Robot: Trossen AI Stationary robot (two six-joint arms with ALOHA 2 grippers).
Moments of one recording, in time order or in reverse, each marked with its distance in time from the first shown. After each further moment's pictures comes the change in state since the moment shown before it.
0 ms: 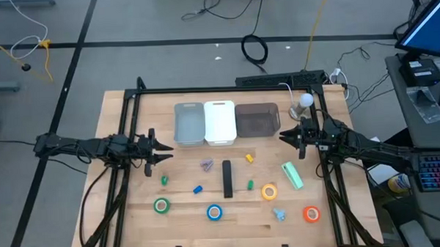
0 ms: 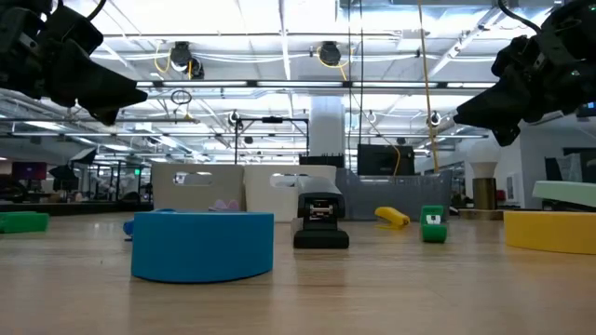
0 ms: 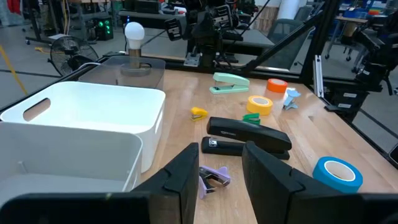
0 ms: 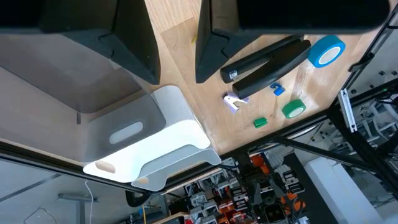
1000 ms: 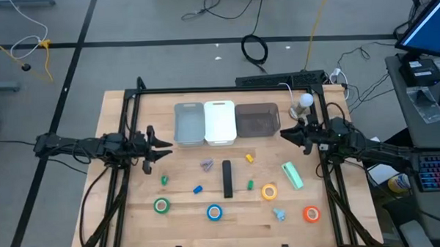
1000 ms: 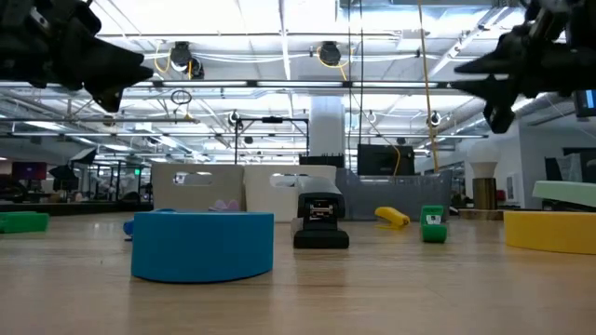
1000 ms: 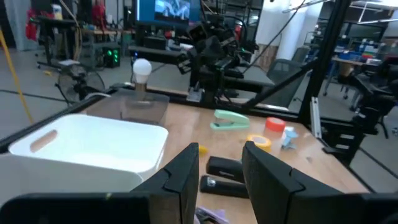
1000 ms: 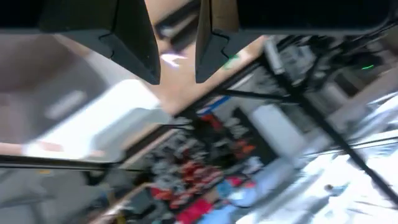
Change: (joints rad) left arm 0.000 0.000 0.000 0.147 -0.039 -0.021; right arm 0.002 0.000 0.001 0.224 -0.102 0.302
